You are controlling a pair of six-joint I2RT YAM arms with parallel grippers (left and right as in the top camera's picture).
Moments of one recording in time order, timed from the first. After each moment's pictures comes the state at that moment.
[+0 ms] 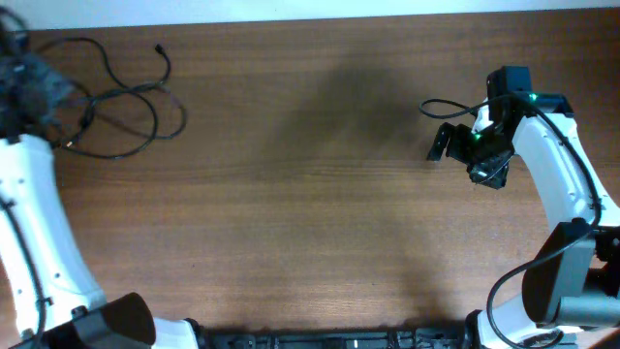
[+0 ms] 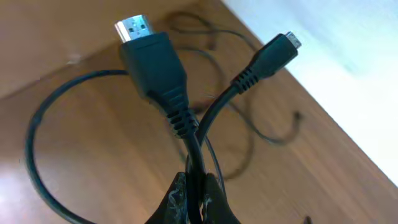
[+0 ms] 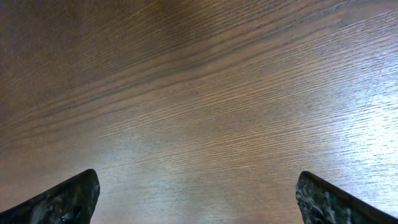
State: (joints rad) left arm 0.39 1.63 1.91 -1.09 -0.26 -0.46; right arm -0.09 1.71 1.32 -1.10 -0.23 0.36
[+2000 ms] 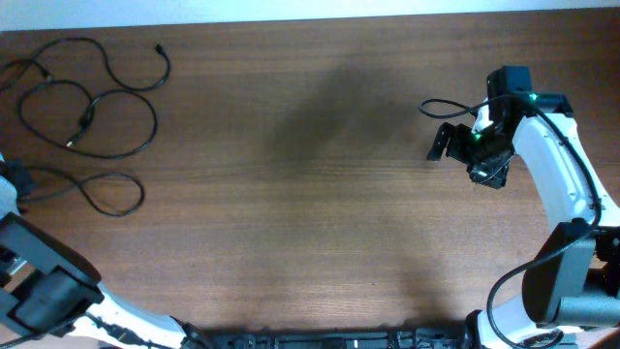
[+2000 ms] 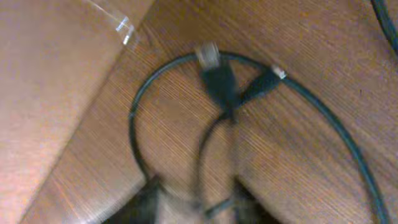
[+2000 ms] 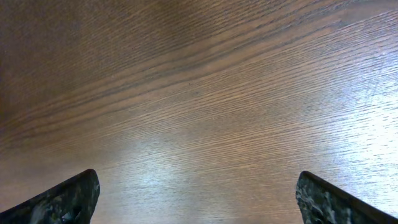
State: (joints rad) left arm 0.81 1.97 1.46 -0.46 -0.23 0.33; right arm -0.09 1.71 1.32 -1.10 -0.23 0.36
